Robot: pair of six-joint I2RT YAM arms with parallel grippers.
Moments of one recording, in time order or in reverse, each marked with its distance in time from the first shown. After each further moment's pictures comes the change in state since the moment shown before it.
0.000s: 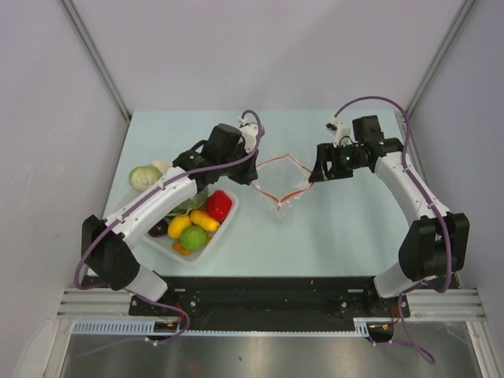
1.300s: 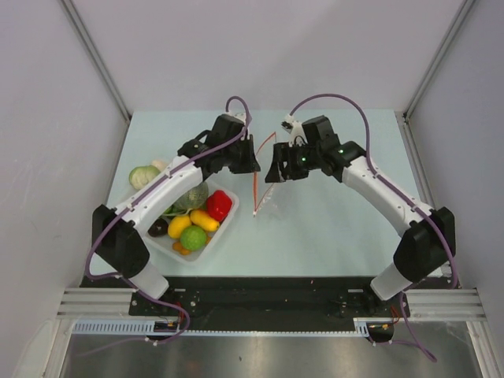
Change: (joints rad) left arm 0.035 0.097 0.112 -0.049 -0.035 -0.410; right arm 0.350 0.025 0.082 0.169 0.085 0.303
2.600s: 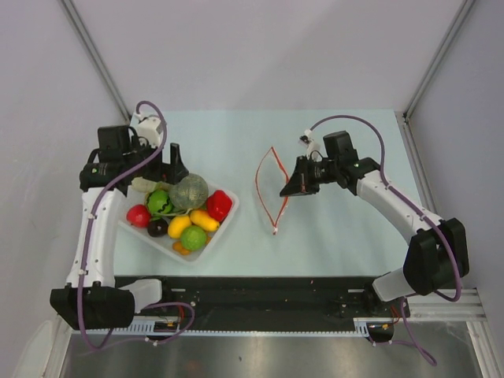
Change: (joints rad) left arm 0.642 -0.430 -0.183 -0.218 0.356 0.692; right arm -0.111 -0.090 -0.263 0.130 -0.304 0.157
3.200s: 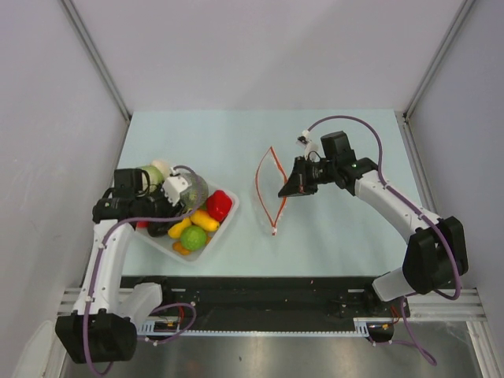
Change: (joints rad) left arm 0.032 -0.206 -0.369 -0.137 0.071 0.661; right arm 0.019 0.009 0.000 0.015 0.008 0.009
